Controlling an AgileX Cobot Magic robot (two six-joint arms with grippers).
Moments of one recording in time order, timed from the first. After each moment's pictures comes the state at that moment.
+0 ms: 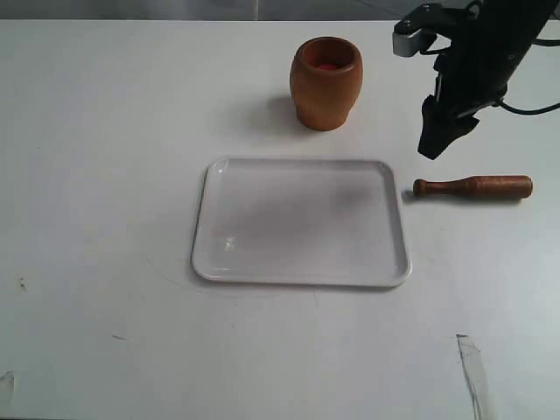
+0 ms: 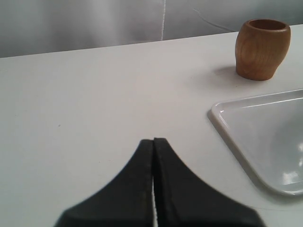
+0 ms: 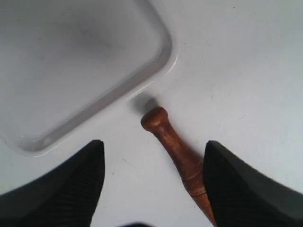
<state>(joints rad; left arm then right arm) 0.02 0.00 0.00 0.07 0.44 0.35 0.32 1.95 -1.48 0.17 1.22 -0.78</state>
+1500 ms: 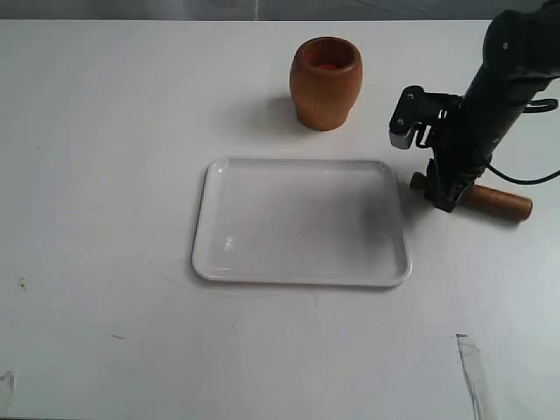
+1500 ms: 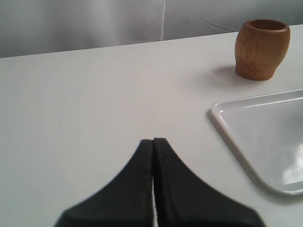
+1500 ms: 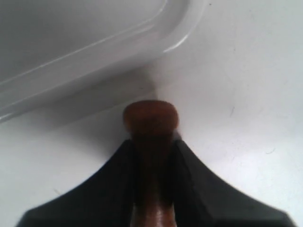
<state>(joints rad) 0.02 0.00 0.00 0.07 0.44 0.35 0.33 2.02 -1.17 0.08 0.78 -1.01</state>
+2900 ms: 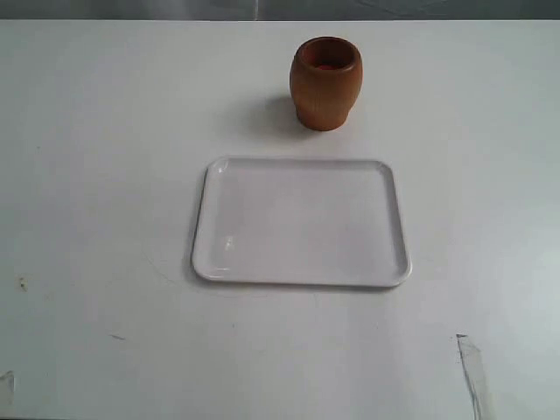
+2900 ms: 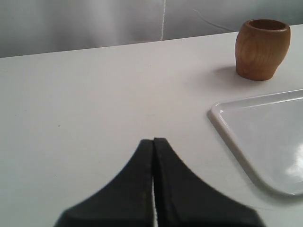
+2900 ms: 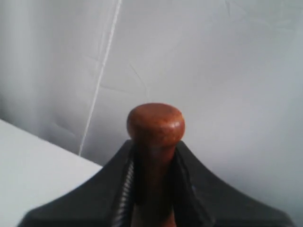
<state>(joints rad) 0.02 0.00 0.00 0.07 0.44 0.35 0.43 1.51 -1.12 0.52 -0.14 -0.77</state>
